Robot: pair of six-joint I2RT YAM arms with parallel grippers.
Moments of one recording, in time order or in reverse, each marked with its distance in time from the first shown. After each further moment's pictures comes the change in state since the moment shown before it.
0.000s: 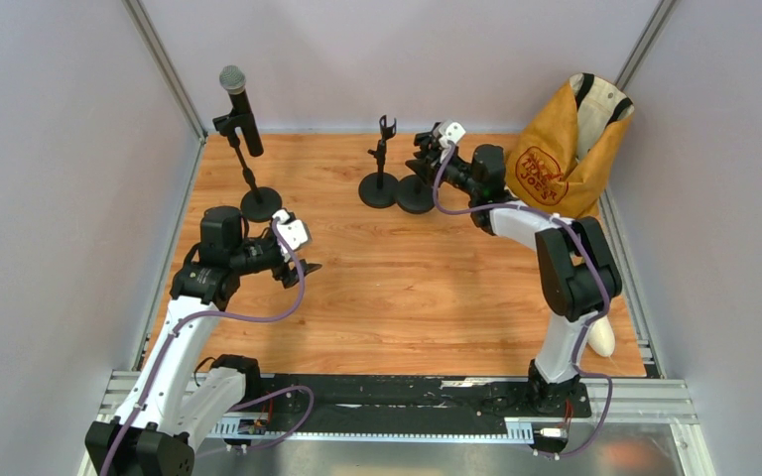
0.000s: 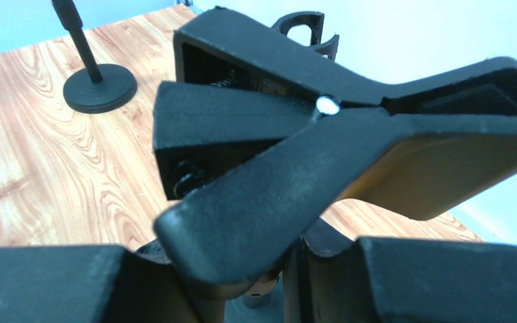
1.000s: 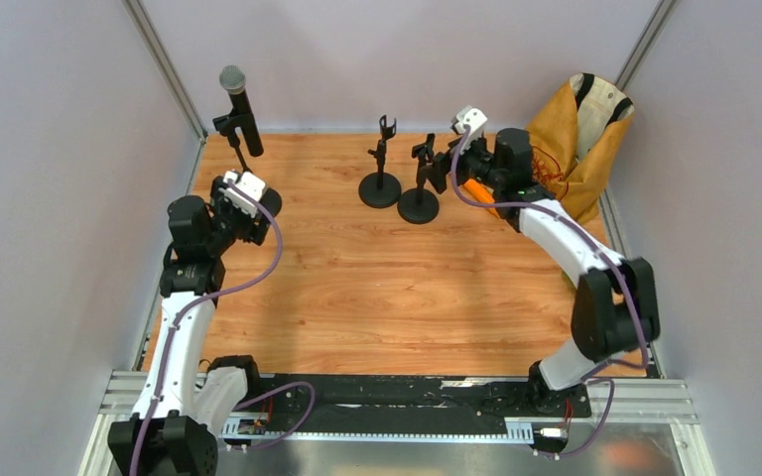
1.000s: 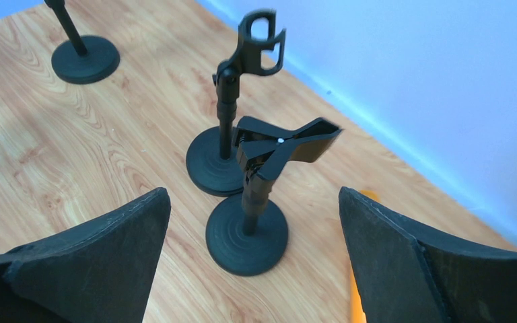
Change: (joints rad) left arm 0.234 0.030 -0.010 0.341 -0.375 -0.244; right arm -0.035 -0.317 0.014 -0.525 0.072 -0.101
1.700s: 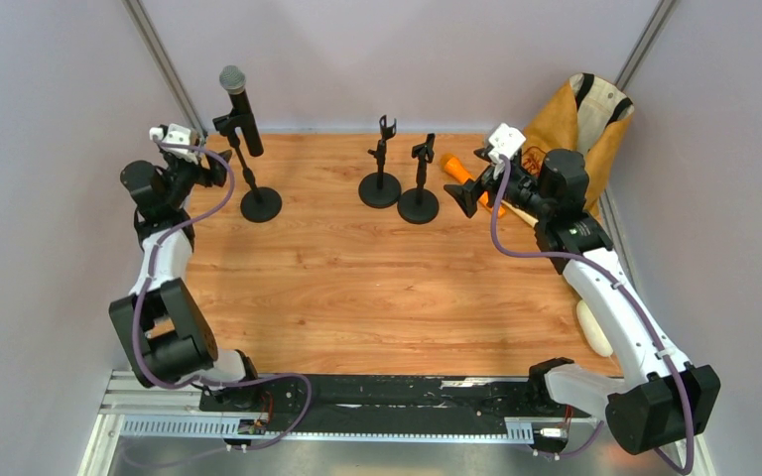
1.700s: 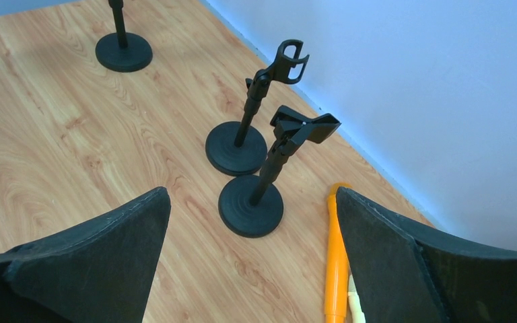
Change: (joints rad) left arm 0.325 0.549 0.183 0.727 0.325 -0.368; right arm -0.015 -0.439 -0.100 -0.268 -0.051 -0.137
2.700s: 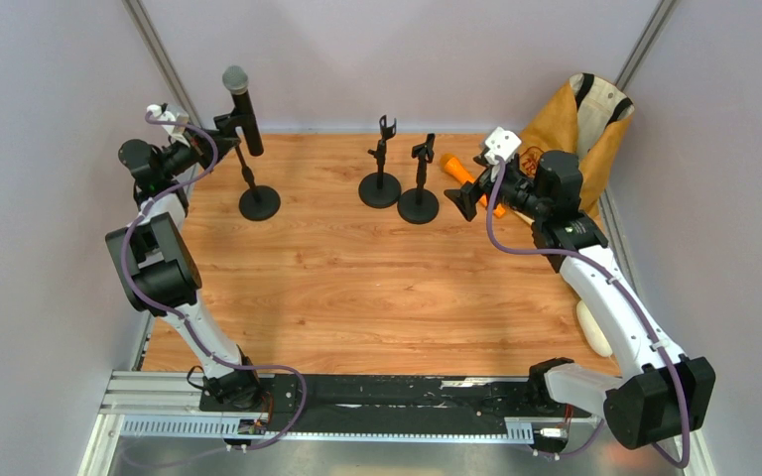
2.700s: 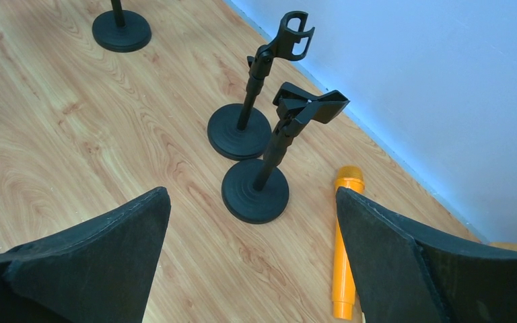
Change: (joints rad) left arm 0.022 0.456 0.322 0.381 0.503 -0.426; right arm -0.011 0.021 -0.025 -0.011 0.002 -0.003
